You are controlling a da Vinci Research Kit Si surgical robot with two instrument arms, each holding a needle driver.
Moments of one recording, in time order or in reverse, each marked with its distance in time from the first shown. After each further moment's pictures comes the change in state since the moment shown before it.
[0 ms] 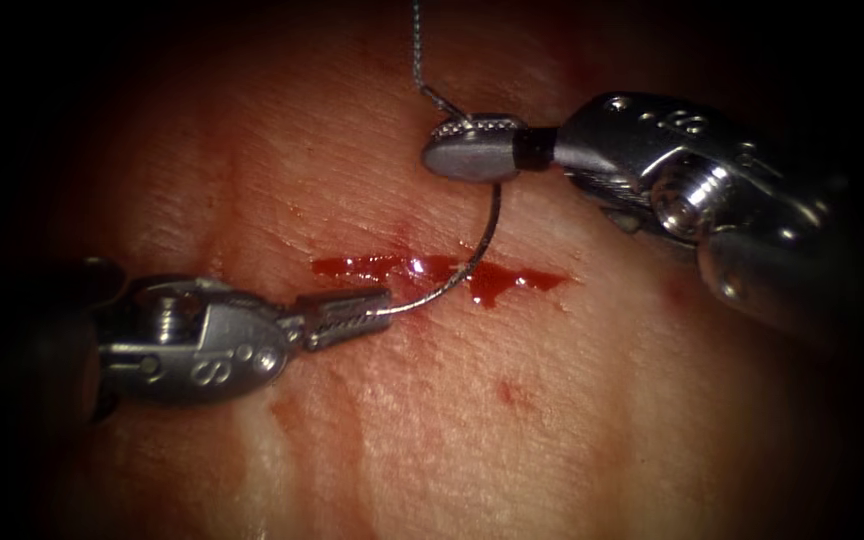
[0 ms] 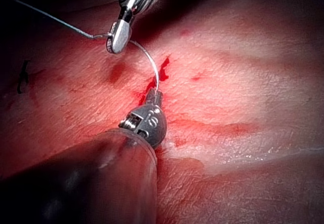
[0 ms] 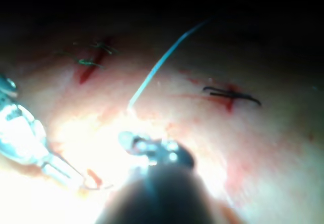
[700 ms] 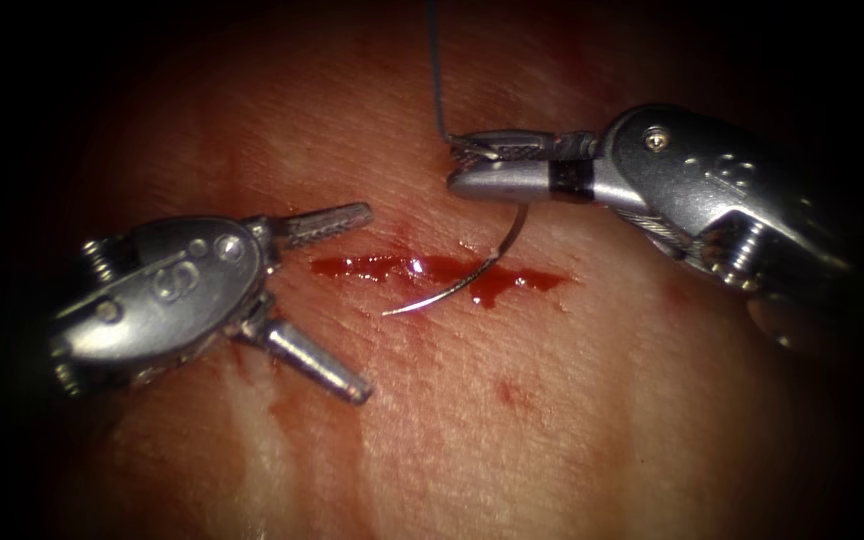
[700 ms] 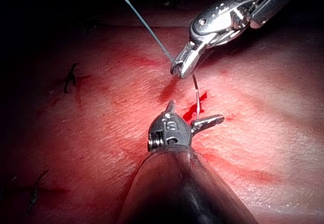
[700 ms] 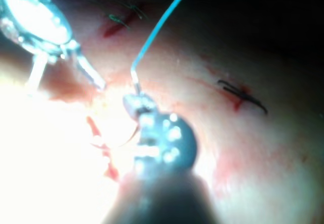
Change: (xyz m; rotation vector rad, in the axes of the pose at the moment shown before) right arm 0.000 -0.002 -0.002 0.193 0.048 -0.558; left arm 0.002 -0.007 -0.002 -0.419 0.203 -0.919
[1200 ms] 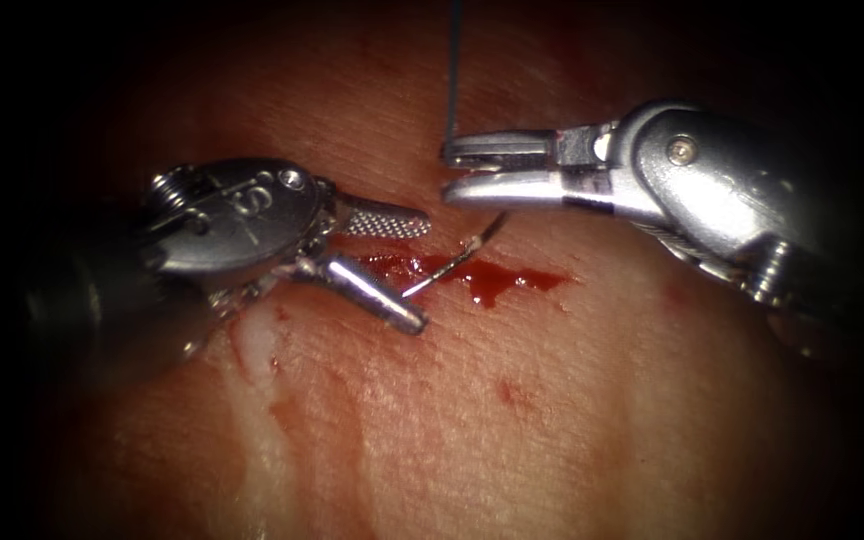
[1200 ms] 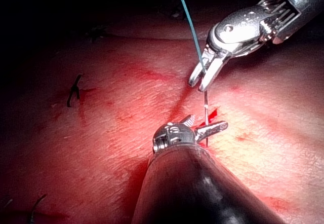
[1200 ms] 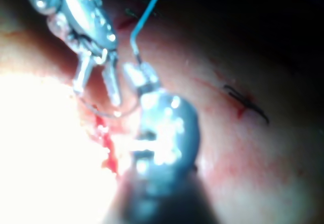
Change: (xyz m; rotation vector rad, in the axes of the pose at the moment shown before) right arm 0.002 -0.001 0.000 0.143 0.132 -0.232; left arm -0.001 -0.003 0.003 -0.119 -0.043 -0.209
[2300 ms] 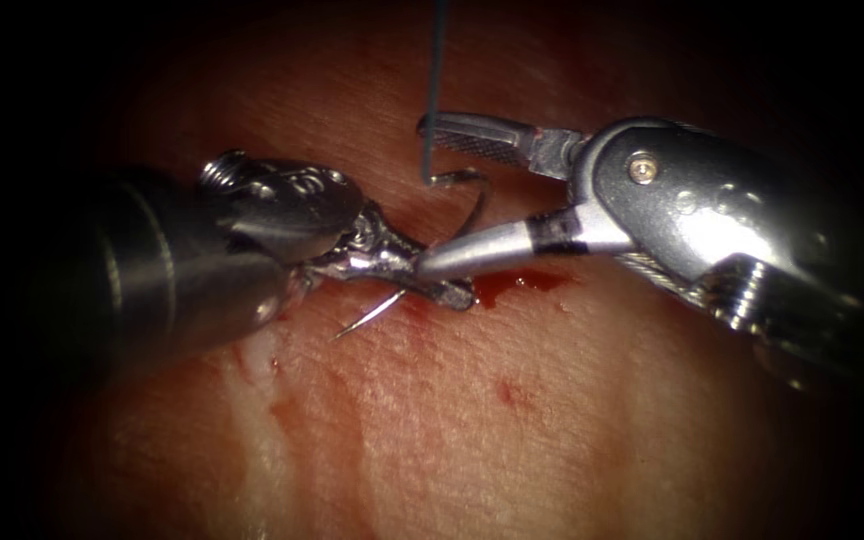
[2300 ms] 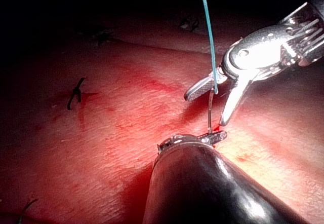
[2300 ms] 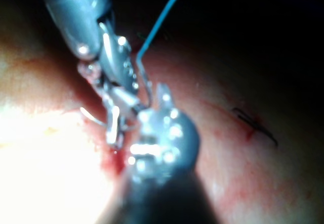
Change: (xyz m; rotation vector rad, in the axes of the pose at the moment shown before) right arm 0.002 -0.001 0.001 -0.296 -0.126 0.226; left arm 0.000 0.000 0.002 -0.053 0.030 -0.291
